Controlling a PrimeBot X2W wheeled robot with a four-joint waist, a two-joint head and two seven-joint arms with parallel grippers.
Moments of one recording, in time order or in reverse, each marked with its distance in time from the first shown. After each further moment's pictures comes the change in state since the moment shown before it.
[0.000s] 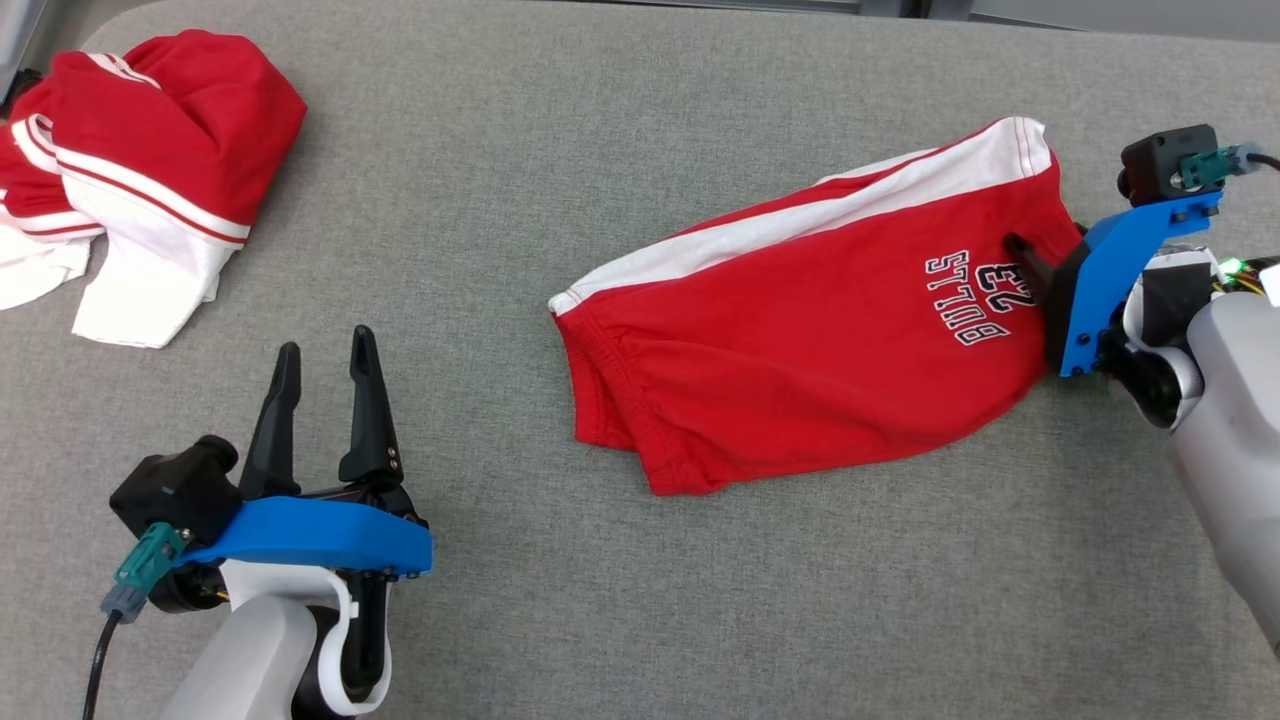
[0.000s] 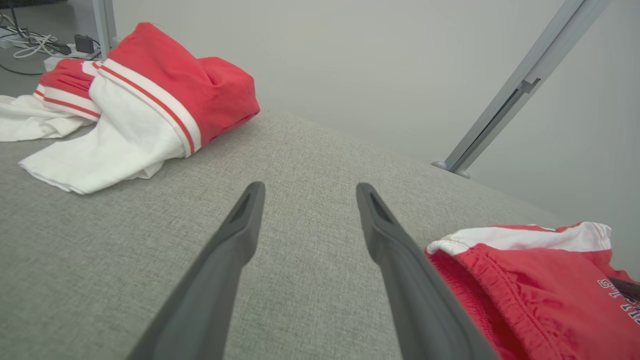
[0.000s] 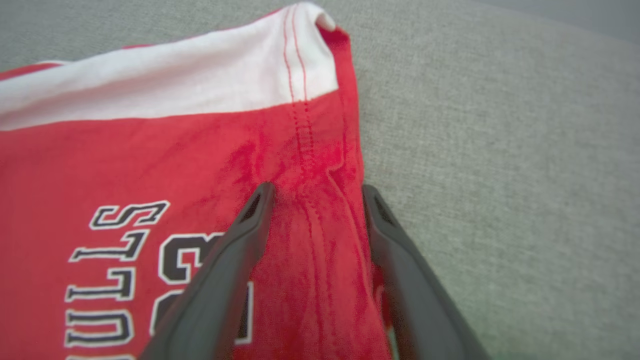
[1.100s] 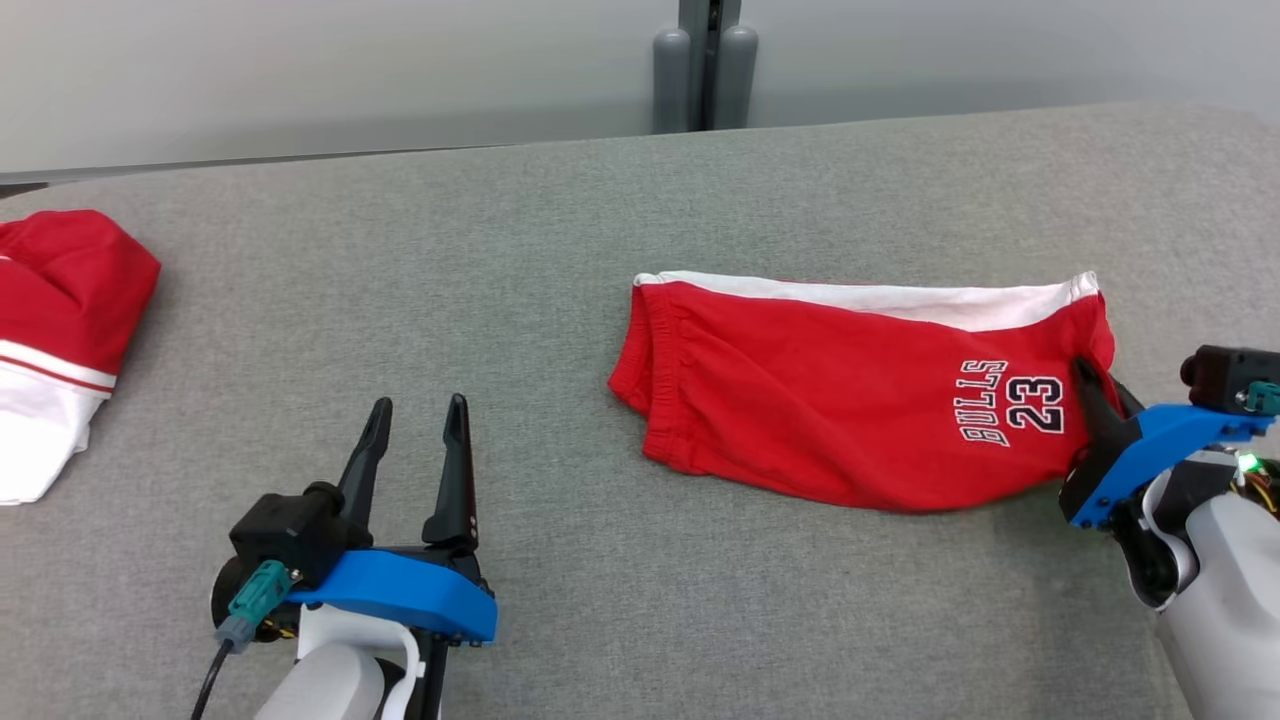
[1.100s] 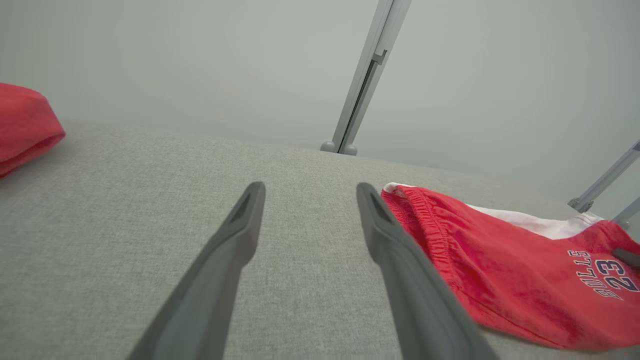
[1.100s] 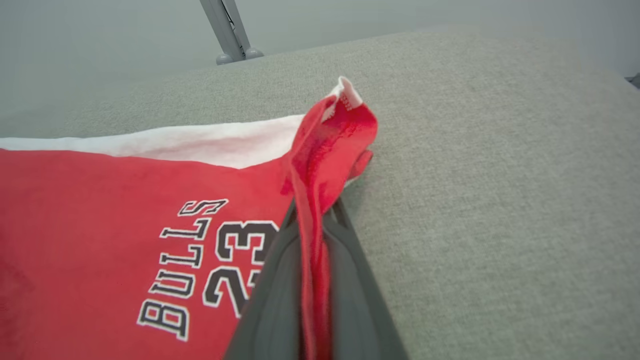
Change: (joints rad) left arm 0.039 -0.028 -0.082 0.052 0.131 -0.046 0.018; right arm 0.339 0.056 -0.276 -0.050 -0.028 0.003 -0.390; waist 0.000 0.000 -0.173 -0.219
